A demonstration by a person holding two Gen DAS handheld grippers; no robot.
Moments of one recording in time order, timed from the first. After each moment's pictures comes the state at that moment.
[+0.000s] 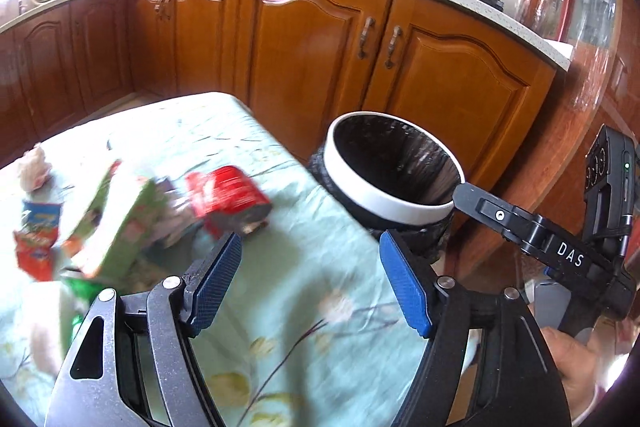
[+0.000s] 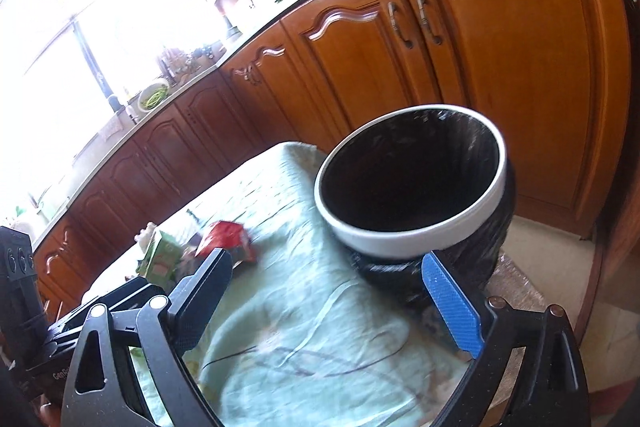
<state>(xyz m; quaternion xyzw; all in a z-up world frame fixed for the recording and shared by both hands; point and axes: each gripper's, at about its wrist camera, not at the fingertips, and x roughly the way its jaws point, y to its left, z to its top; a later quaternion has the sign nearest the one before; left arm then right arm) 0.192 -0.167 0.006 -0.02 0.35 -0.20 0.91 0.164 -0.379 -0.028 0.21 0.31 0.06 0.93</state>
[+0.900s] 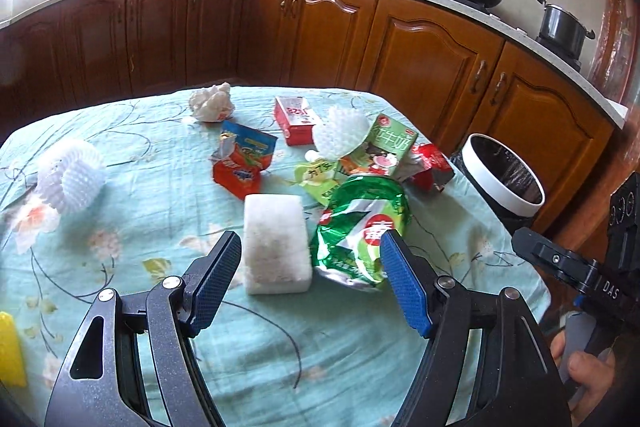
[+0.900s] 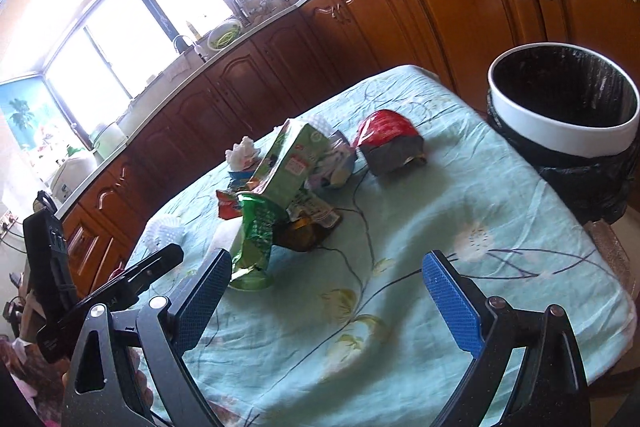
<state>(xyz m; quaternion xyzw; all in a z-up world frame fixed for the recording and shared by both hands) 0.129 0.010 -0.013 -0.08 0.35 -0.05 0.93 0.138 -0.240 -0.046 0.19 0.36 0.21 0.89</state>
